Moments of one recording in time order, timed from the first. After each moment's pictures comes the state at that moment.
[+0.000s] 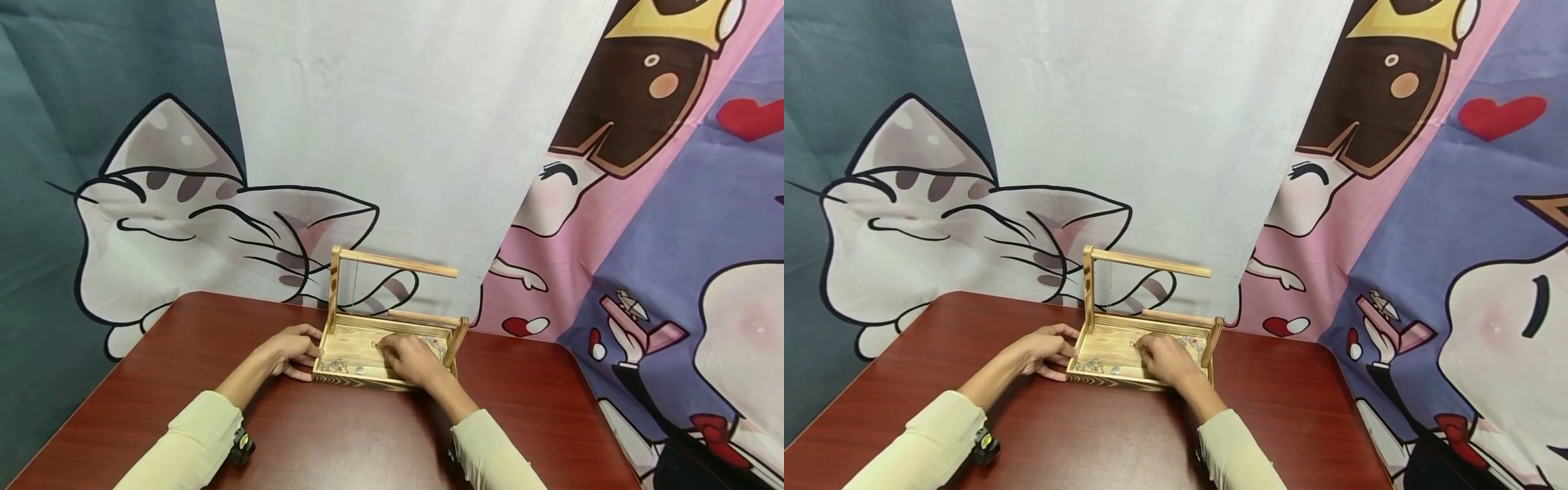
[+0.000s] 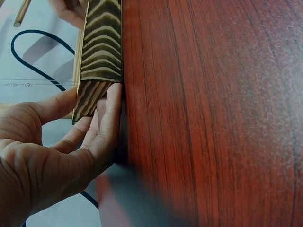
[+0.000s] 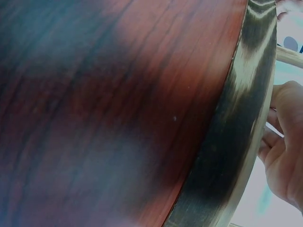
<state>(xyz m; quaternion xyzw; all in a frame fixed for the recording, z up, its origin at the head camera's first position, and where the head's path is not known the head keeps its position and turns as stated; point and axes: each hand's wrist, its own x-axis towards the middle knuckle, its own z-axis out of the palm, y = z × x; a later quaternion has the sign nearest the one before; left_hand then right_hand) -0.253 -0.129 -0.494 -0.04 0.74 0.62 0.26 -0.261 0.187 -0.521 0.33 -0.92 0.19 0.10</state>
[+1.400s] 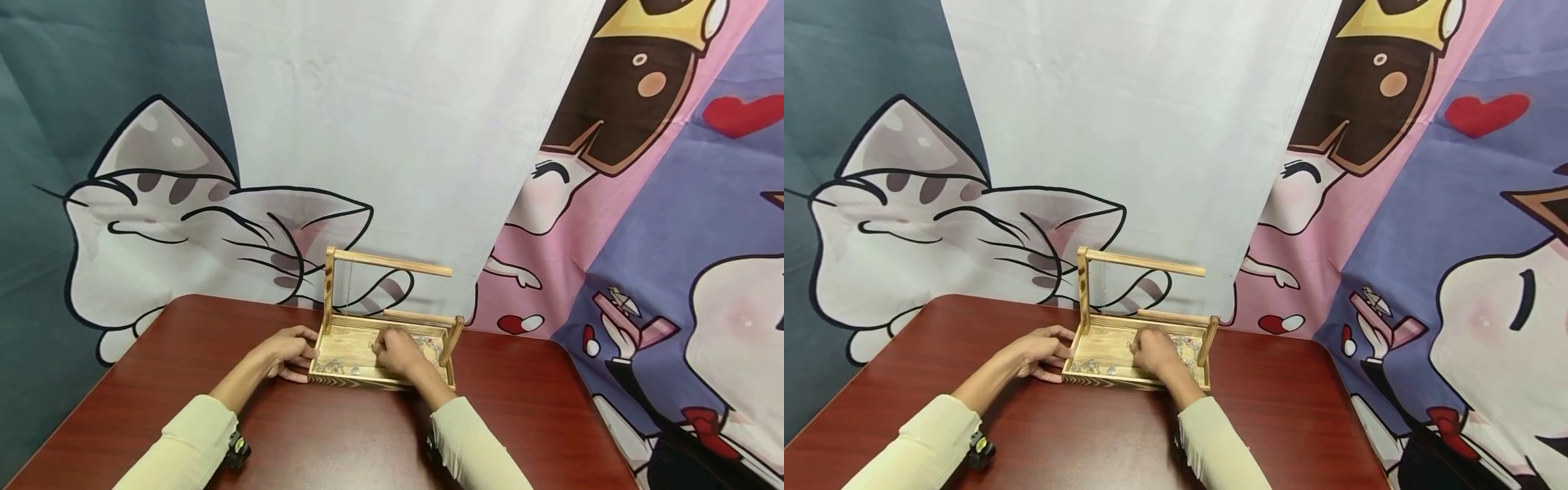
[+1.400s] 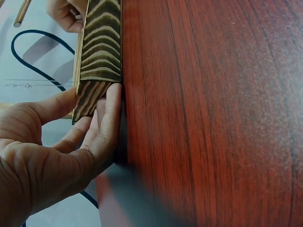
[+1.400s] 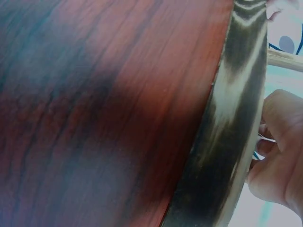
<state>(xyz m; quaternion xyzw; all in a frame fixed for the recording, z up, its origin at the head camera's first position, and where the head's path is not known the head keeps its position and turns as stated) -0.254 -0.130 -0.494 -0.04 0.74 0.61 0.26 -0.318 0.179 -0.587 0.21 -0.96 0.19 0.05</state>
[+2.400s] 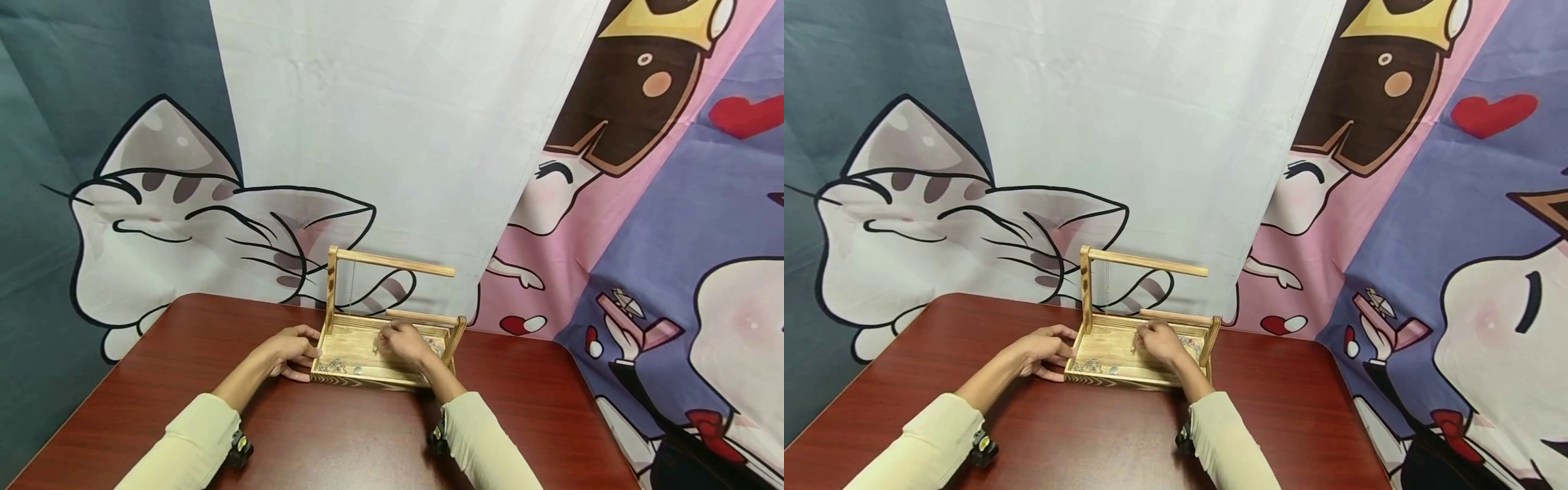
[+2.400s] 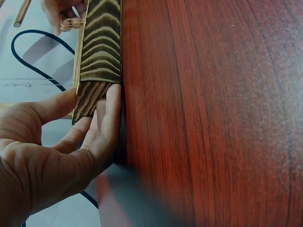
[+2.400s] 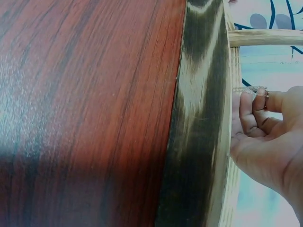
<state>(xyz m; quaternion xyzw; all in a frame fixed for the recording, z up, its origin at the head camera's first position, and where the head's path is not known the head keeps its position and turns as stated) -0.253 -0.128 -0.493 -0.05 0.74 0.61 0.26 -0.272 0.164 -0.498 0.06 -0.86 0.50 -0.09</state>
